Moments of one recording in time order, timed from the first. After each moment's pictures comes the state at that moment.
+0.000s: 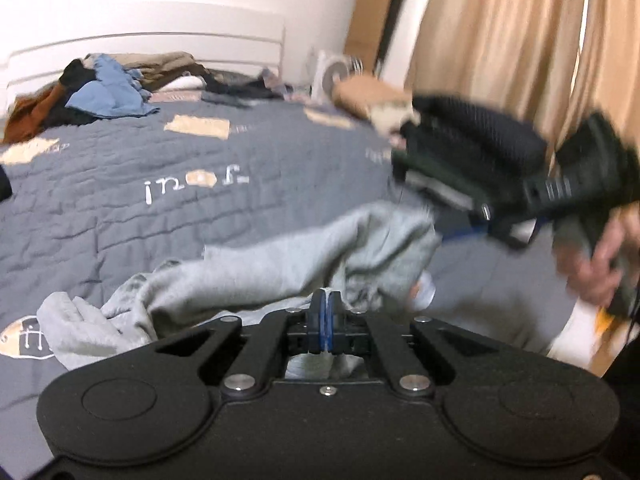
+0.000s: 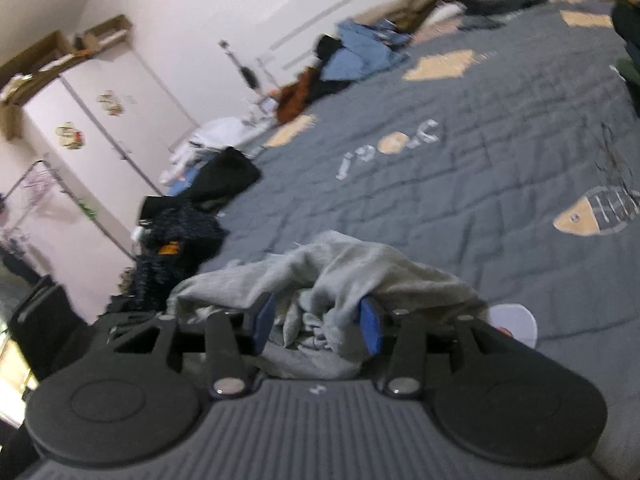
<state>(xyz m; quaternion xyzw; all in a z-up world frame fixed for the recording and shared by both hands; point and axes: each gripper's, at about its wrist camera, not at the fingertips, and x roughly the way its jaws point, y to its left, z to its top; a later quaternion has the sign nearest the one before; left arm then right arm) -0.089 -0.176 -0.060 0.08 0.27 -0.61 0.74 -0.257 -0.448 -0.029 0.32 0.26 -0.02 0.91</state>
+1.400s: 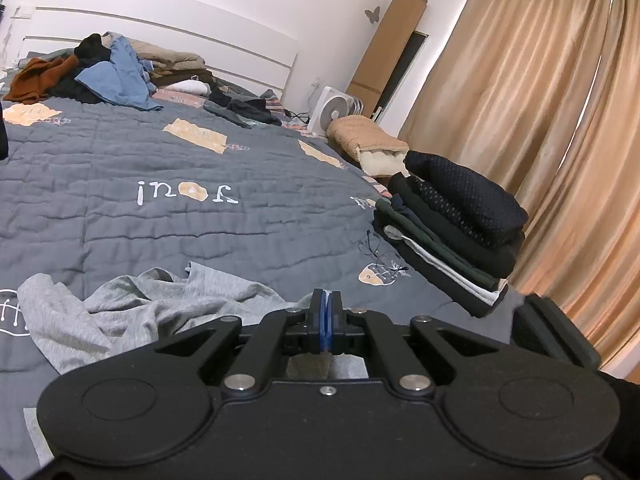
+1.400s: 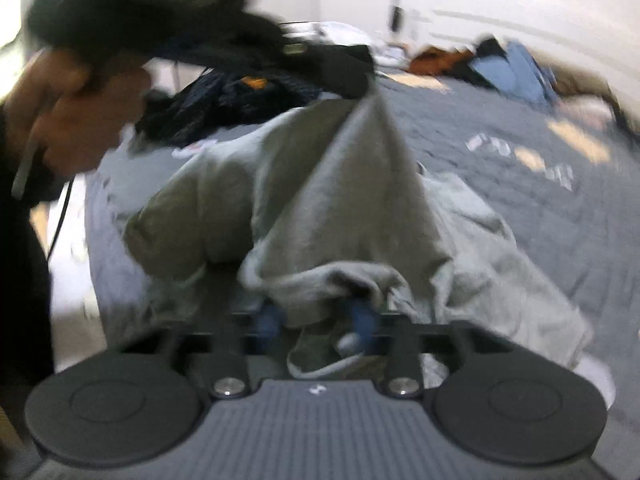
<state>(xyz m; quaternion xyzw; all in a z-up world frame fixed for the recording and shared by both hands) -0.072 -0.169 -0.047 -0.02 0.30 -0.62 0.73 -0.217 -0.316 -0.077 0.03 0.34 0.07 0.94</state>
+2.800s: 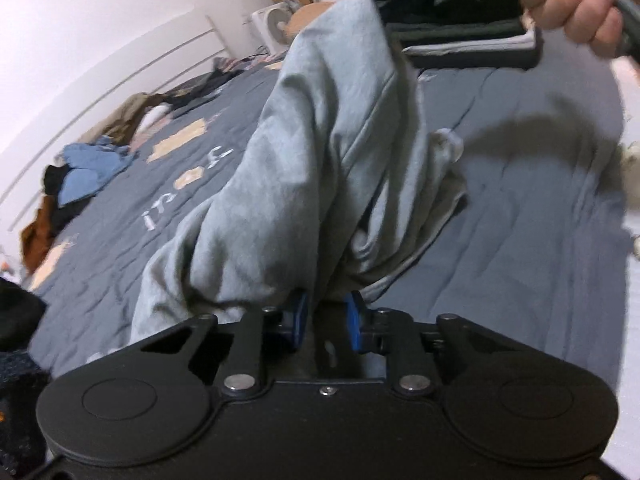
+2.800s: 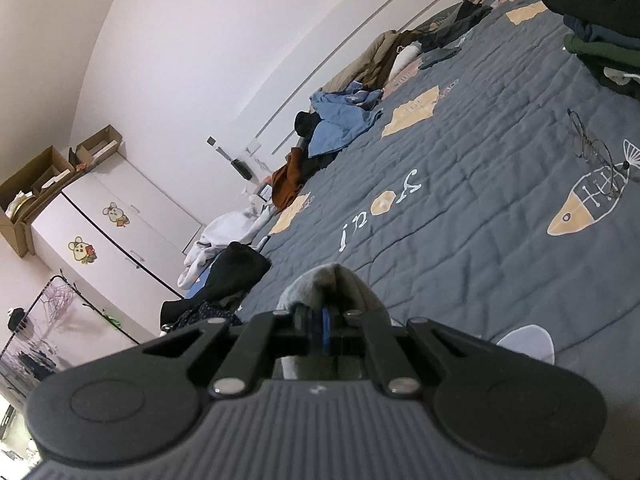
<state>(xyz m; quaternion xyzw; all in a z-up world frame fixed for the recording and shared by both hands) -0.149 -0.215 -0.125 0.37 0.16 -0.59 0.71 -0.271 -0.472 -0.051 0.43 0.13 -0.07 0.89</state>
